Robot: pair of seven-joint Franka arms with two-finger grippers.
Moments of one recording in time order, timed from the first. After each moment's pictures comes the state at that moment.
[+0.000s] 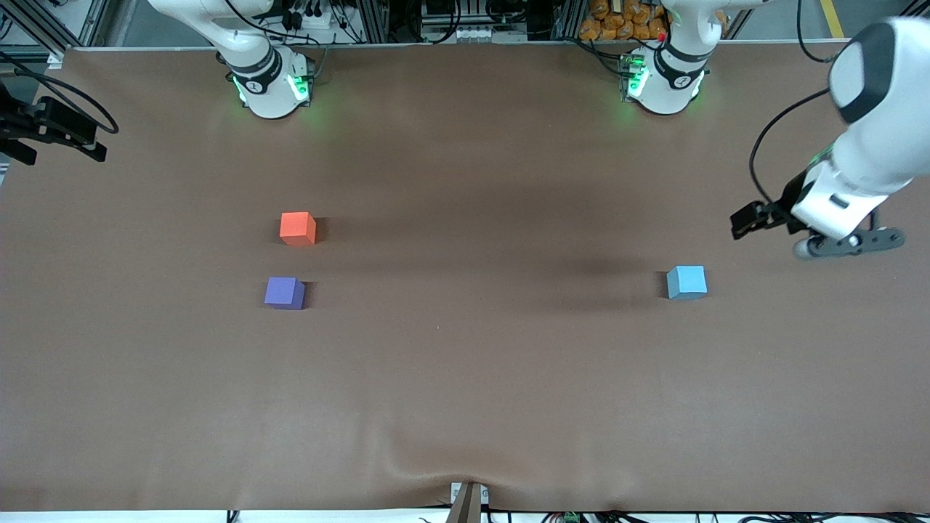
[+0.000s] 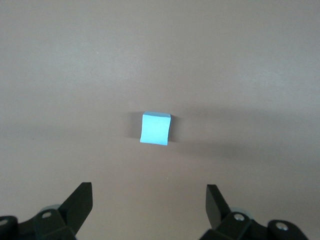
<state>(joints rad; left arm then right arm) 0.05 0.02 -0.14 -1.90 0.00 1.91 -0.19 0.01 0.03 0.00 -1.34 0.03 1.31 -0.01</state>
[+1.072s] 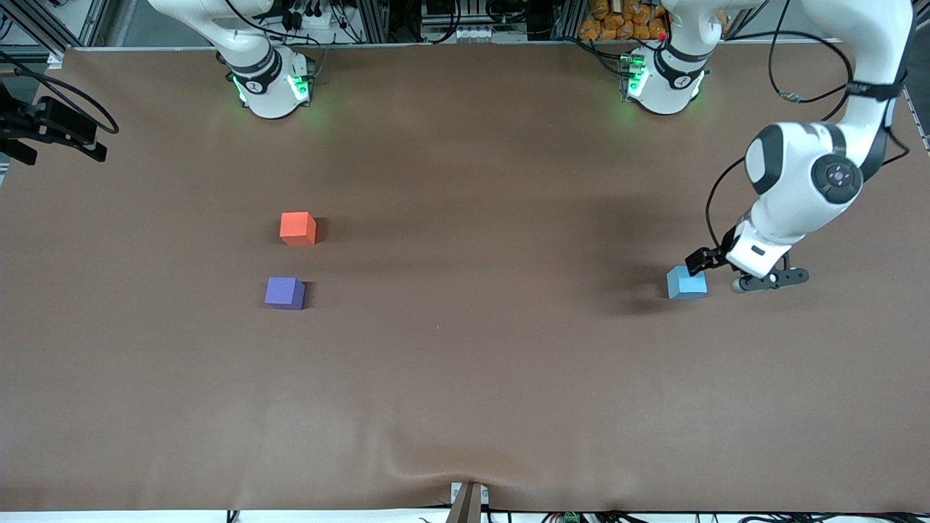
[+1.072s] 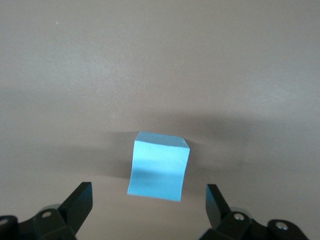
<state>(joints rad) 0.09 0.22 -0.14 -2.24 0.00 2.50 -0.19 0.01 0.03 0.00 -1.34 0.03 1.31 -0.01</state>
